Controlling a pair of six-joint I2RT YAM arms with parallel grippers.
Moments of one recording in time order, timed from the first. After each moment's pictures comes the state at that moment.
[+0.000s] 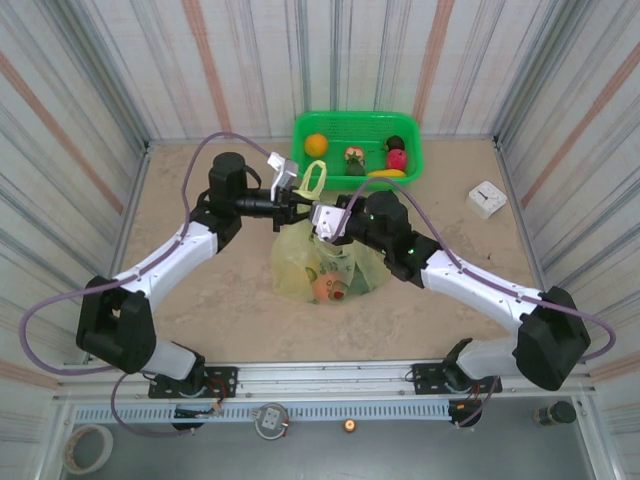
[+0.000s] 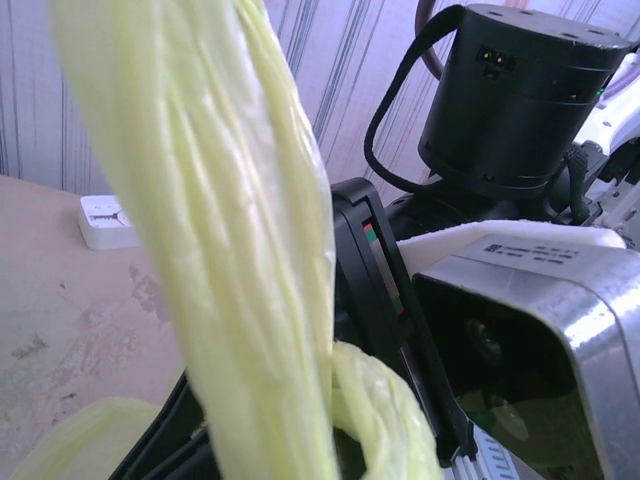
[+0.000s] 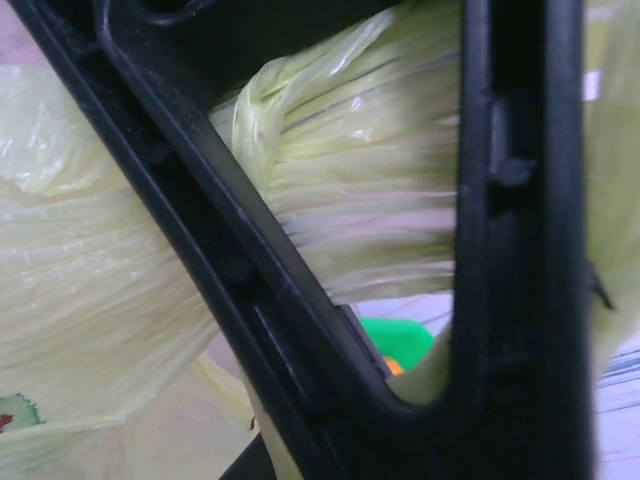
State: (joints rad) left arm -0.44 1.44 1.07 0.23 1.18 -0.15; right arm 0.77 1.31 0.92 0.20 -0.08 -0.87
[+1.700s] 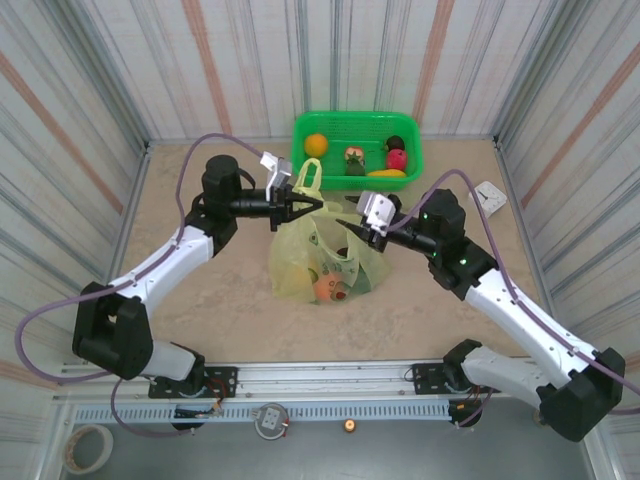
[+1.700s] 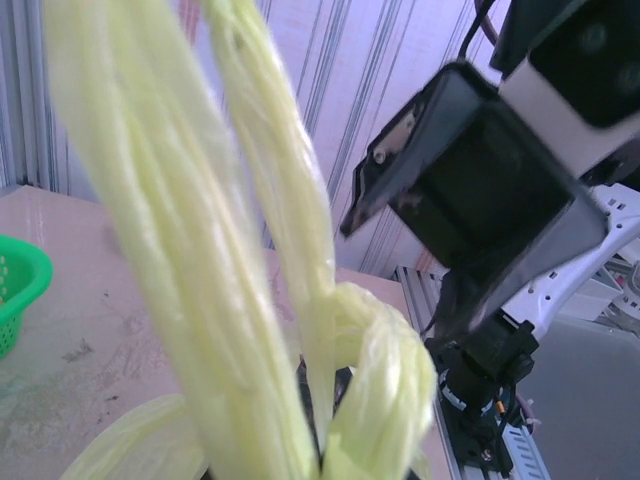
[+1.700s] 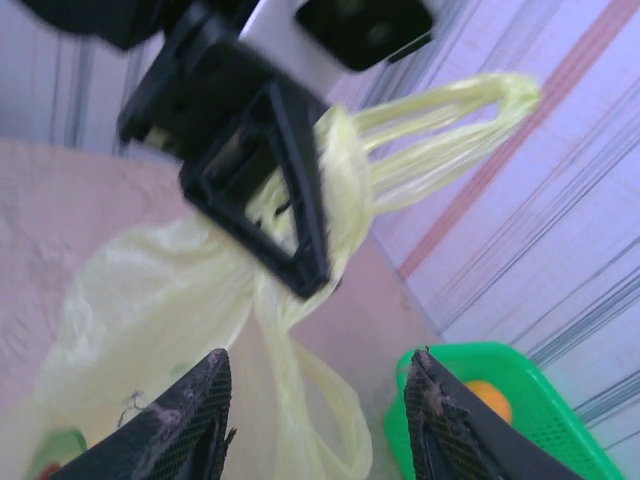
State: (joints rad) left arm -0.42 1.41 1.03 0.28 1.12 -0.14; right arm 0.60 1.01 0.92 -0.04 -0.44 -0.46
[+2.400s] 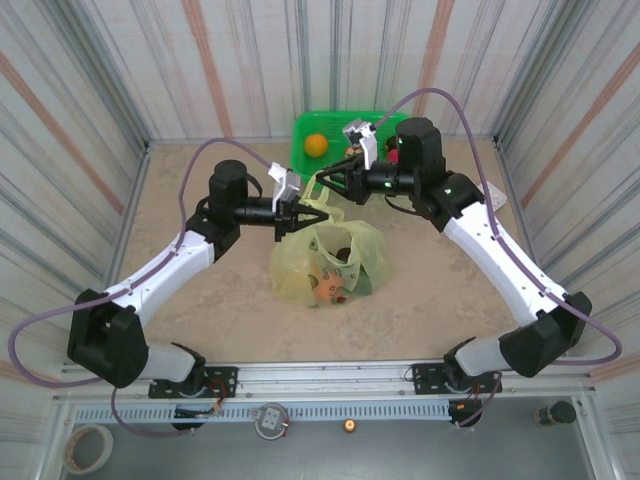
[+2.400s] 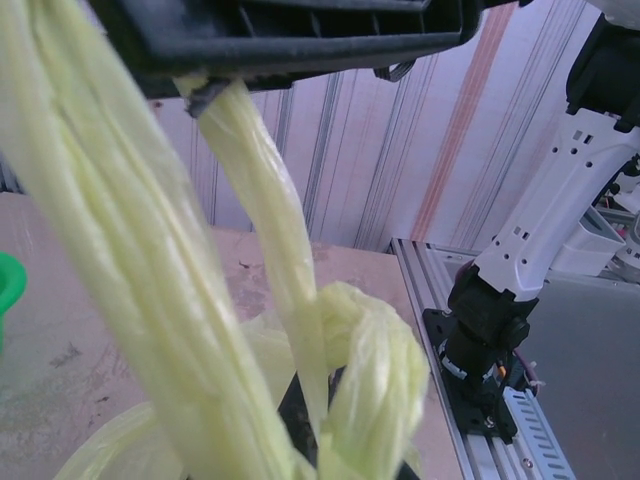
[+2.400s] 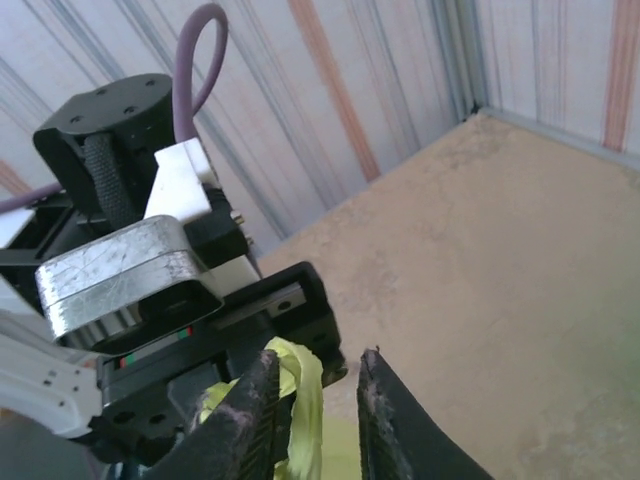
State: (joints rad) left arm -0.48 1.37 1.03 0.14 1.10 0.02; right arm 0.54 1.40 1.50 -0.44 -0.68 0.20
